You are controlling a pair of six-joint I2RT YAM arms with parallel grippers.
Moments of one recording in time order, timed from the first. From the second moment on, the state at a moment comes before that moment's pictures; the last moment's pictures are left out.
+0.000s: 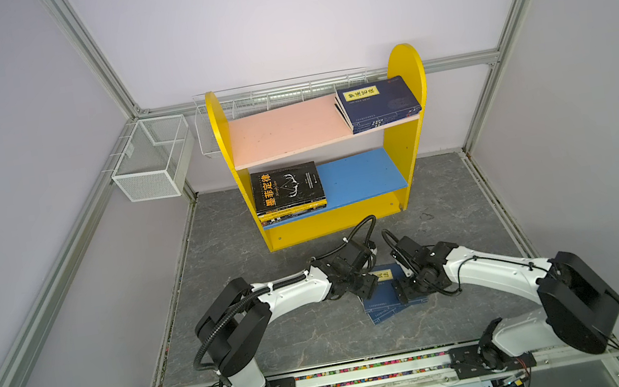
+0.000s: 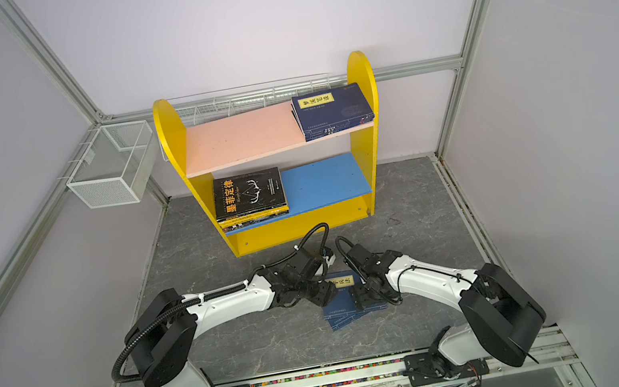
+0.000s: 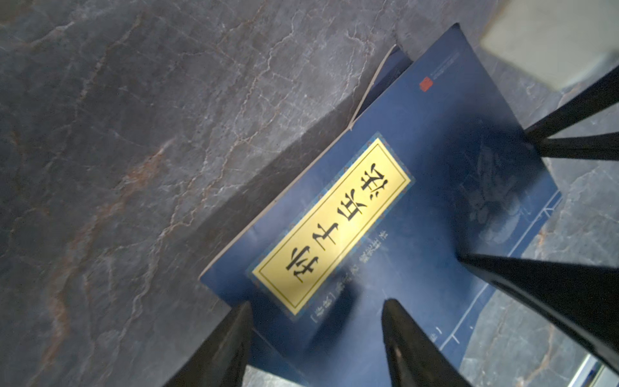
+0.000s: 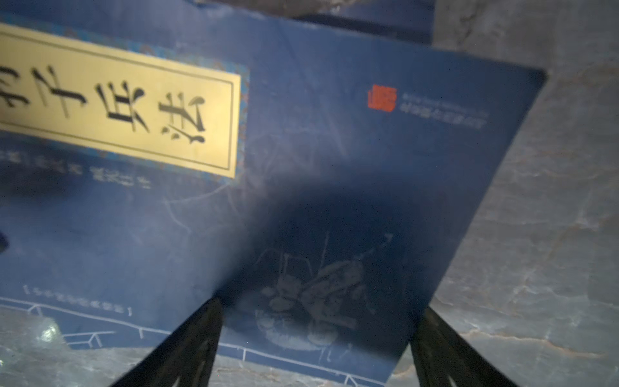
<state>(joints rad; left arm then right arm) -1.00 1.72 1.02 -0.30 0.06 -0.24 0.70 1.39 0.74 -0.72 0.02 0.45</state>
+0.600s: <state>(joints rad) -1.00 1.81 1.10 -0.29 0.09 -0.24 0.63 1.35 0.73 -0.53 -0.16 0.37</state>
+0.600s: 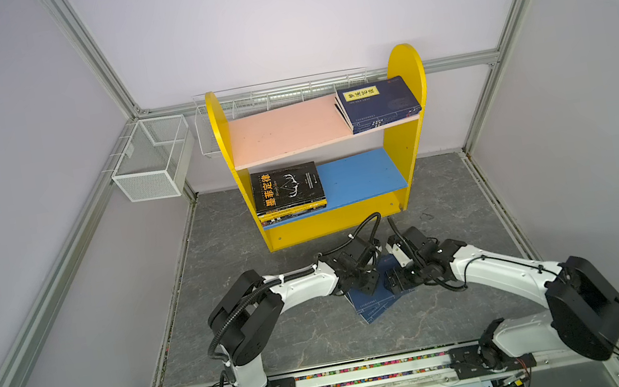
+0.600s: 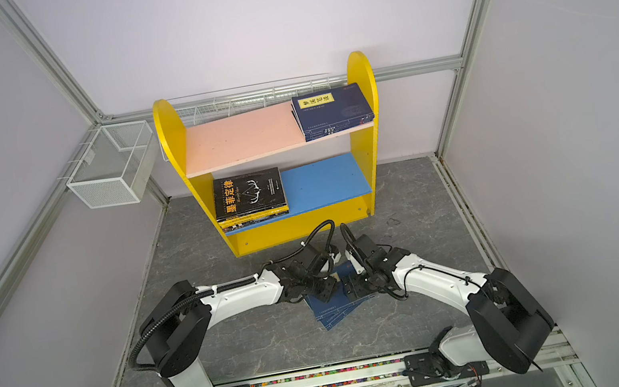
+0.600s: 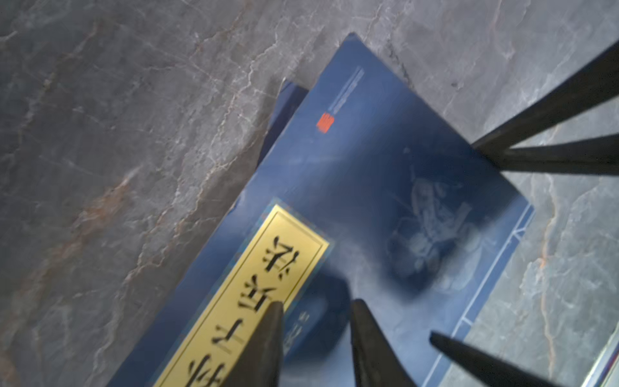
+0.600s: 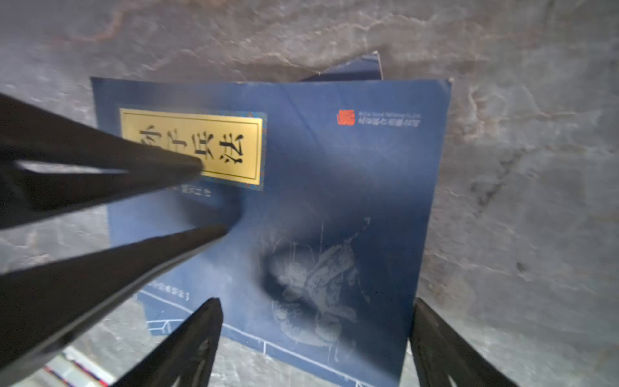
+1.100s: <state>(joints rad) -0.90 1.71 0.98 -0.23 0.10 -0.34 0.53 1.21 0.69 -0.49 -0.13 0.39</state>
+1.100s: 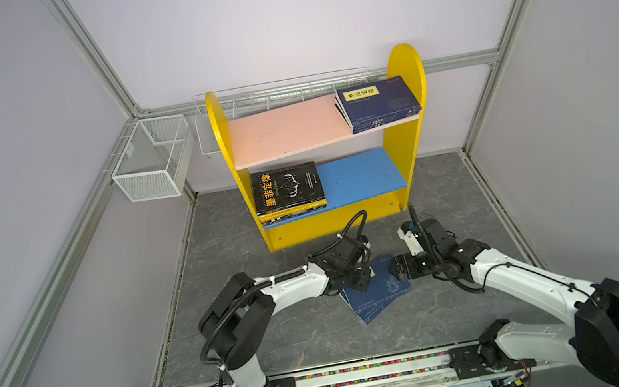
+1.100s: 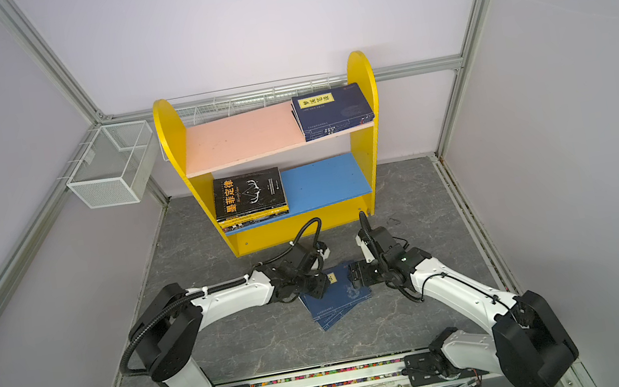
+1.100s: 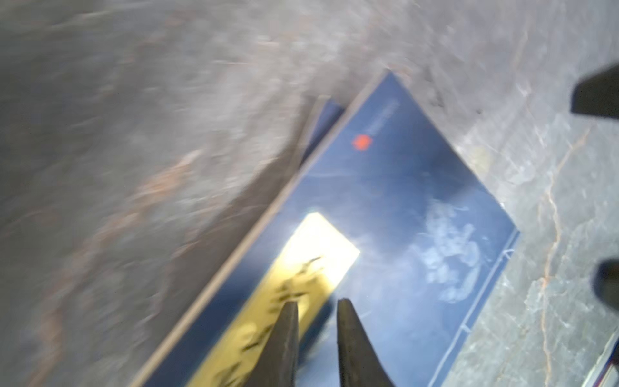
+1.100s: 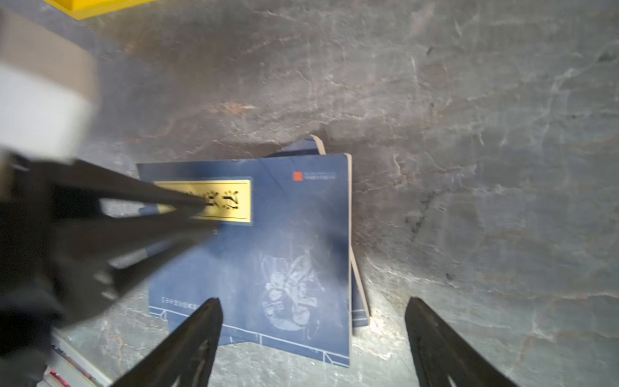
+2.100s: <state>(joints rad) -0.87 1.70 0.93 -0.25 0.05 -0.40 0.58 1.36 0.65 -0.46 -0.25 0.38</state>
